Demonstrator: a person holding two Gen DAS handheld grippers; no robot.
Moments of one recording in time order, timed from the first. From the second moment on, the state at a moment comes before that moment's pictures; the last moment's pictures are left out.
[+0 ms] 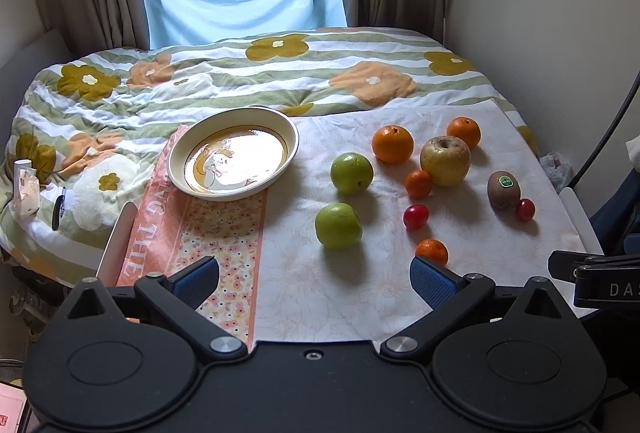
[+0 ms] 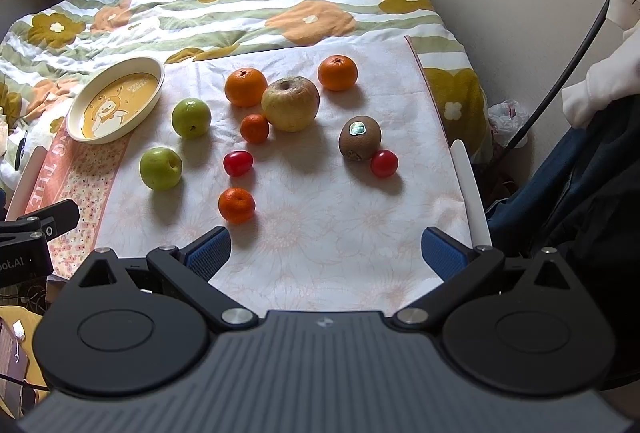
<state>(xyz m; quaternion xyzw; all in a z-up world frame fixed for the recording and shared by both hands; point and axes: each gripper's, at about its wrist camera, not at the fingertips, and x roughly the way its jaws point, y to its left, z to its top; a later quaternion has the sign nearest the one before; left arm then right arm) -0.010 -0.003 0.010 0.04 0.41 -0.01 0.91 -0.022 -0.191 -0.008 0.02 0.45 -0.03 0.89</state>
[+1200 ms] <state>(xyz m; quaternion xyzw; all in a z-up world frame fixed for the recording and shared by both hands) -0.009 -0.002 0.013 0.04 0.41 -0.01 0.91 -0.022 -0.187 -0.006 0.02 0.45 -0.03 0.89</state>
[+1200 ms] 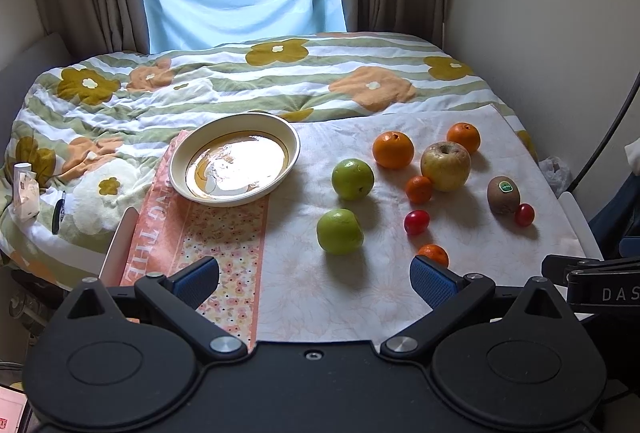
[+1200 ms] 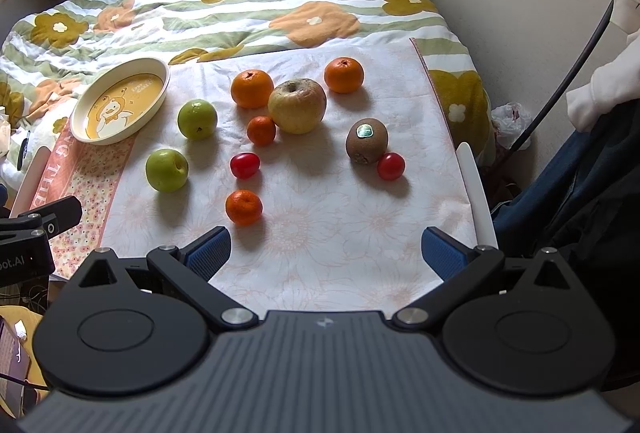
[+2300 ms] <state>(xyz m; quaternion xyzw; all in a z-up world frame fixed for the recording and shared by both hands) 0.003 -0.002 0.010 0.05 0.40 -0.01 0.91 -0.016 -0.185 -0.008 0.03 0.45 -0.02 0.89</state>
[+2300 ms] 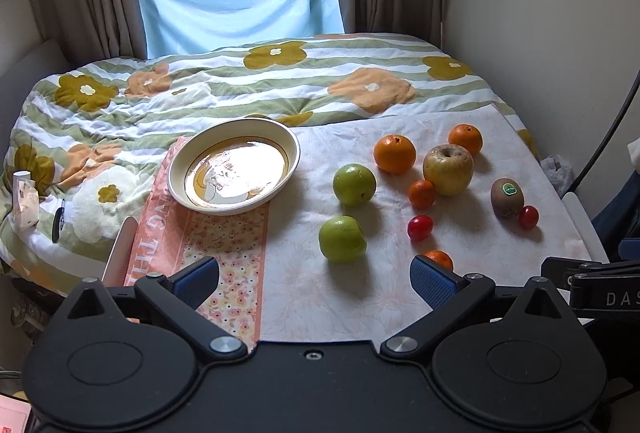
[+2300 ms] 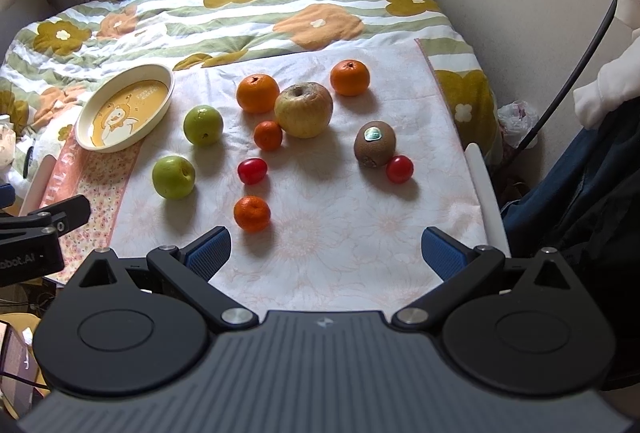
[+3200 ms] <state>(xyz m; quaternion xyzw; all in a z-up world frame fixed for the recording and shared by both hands) 0.061 -0.021 -0.072 0.04 0.40 0.04 0.92 0.089 -0.216 -0.079 -0.04 0.40 0.09 0.91</state>
